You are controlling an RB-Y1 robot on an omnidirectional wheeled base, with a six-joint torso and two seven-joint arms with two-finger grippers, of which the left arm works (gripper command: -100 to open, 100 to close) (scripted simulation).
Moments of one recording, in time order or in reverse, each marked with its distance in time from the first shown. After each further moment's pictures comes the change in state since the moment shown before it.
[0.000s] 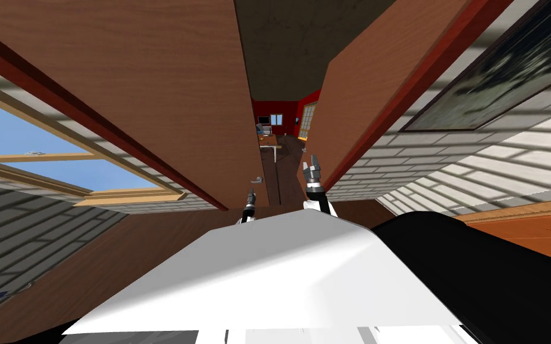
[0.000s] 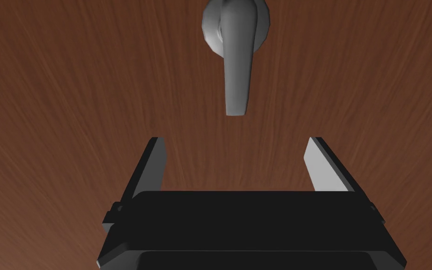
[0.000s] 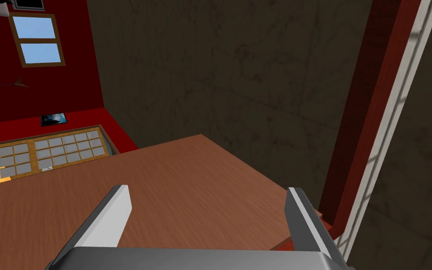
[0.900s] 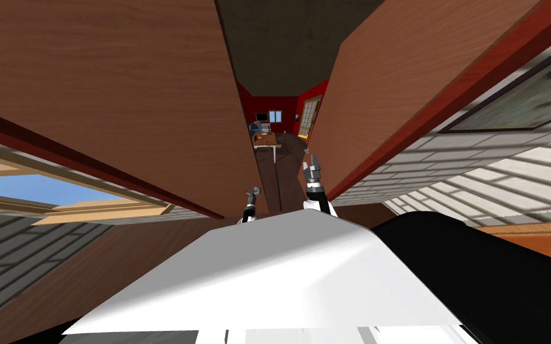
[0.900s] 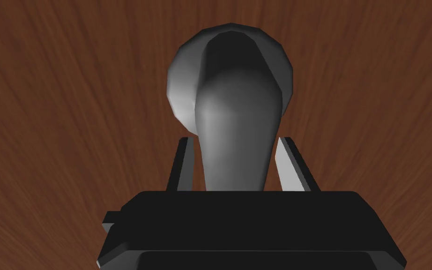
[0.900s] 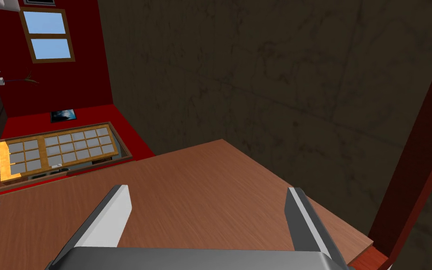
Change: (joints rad) arm -0.010 -0.017 0.012 0.019 0.006 -0.010 0.002
